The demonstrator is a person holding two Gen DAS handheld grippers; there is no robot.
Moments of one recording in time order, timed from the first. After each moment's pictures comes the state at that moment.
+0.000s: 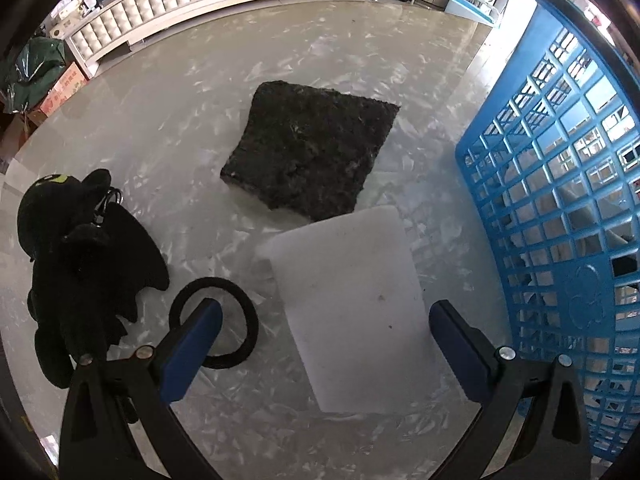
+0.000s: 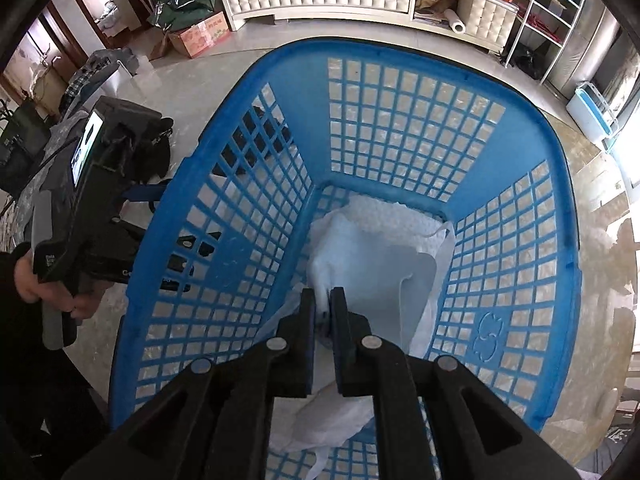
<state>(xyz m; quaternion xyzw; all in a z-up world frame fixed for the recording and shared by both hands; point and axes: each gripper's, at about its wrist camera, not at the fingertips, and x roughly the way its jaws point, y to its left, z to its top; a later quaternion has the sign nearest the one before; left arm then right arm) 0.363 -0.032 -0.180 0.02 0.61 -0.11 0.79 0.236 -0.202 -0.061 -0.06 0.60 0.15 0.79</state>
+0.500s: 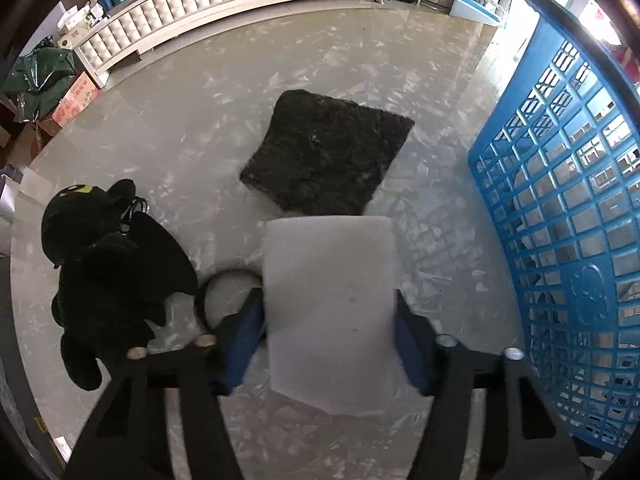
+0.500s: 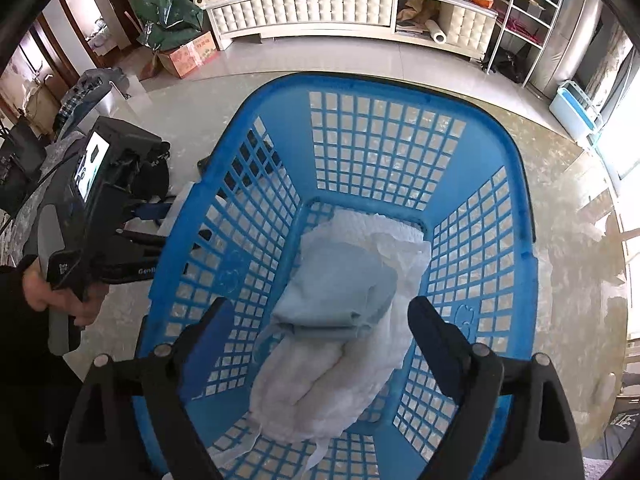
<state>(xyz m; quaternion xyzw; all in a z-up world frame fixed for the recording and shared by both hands) 0.357 -0.039 -0.166 0.05 0.60 -0.09 0.79 0.225 -0.211 -0.035 -0.05 0.57 0.13 0.81</state>
